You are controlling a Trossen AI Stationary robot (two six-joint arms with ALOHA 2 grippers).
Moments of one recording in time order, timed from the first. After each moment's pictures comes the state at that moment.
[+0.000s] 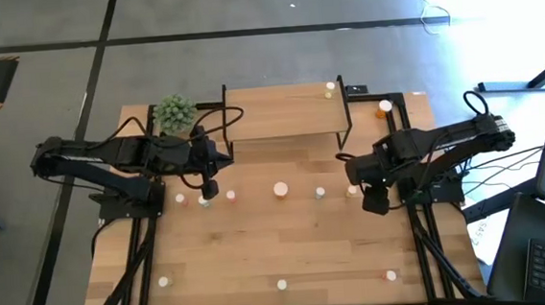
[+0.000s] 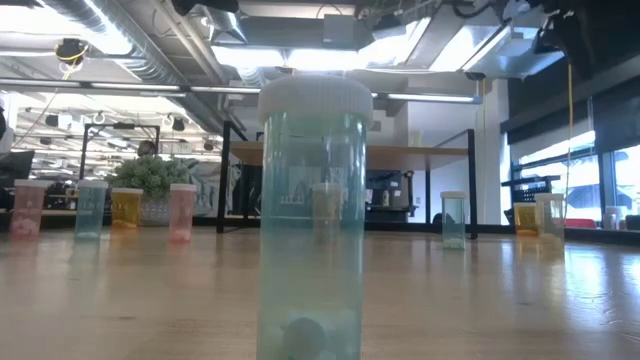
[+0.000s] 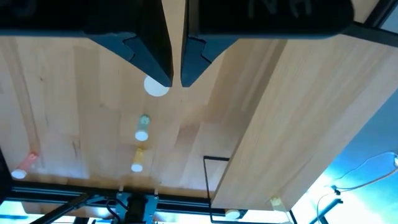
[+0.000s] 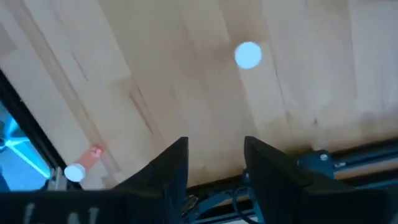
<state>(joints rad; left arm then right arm) -0.12 1.02 1.10 -0.56 -0.39 -0.16 0.21 1.31 1.28 -1.46 -0.09 0.55</state>
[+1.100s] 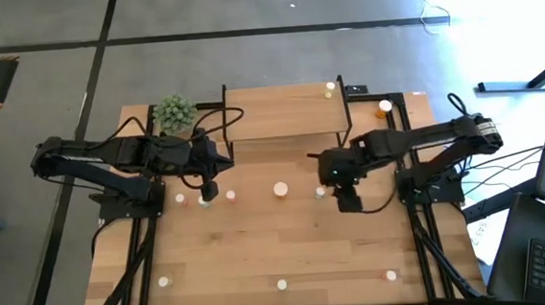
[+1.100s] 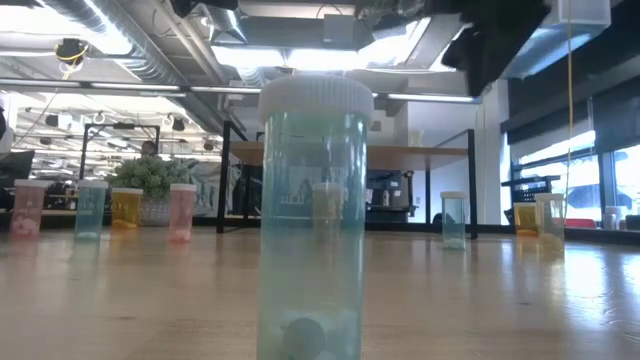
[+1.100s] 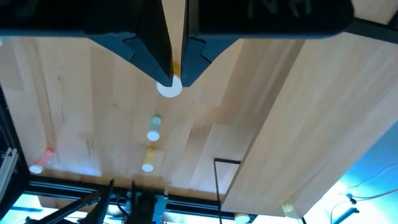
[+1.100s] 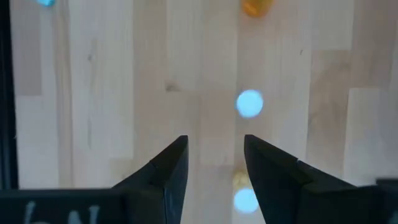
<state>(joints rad) -0.12 1.02 1.10 -0.56 -0.34 -0.20 0.10 1.45 1.28 -1.06 -0.09 0.10</state>
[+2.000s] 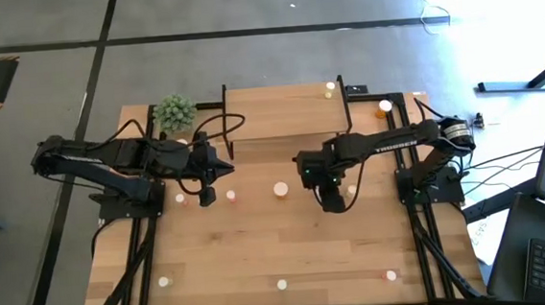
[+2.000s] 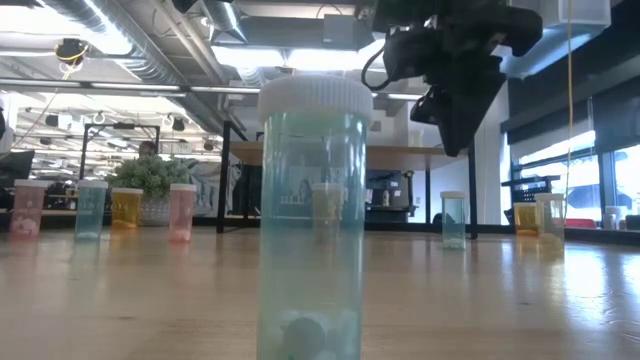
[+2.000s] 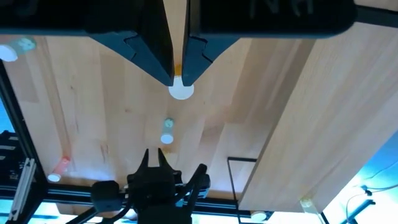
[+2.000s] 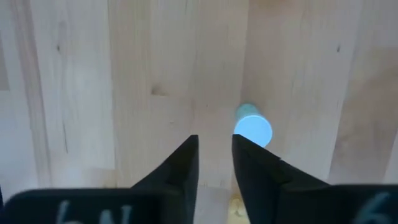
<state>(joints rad) -0.16 1.02 1.10 -0.56 -0.33 -0.17 0.01 1.67 1.28 -1.00 -0.20 -0.01</state>
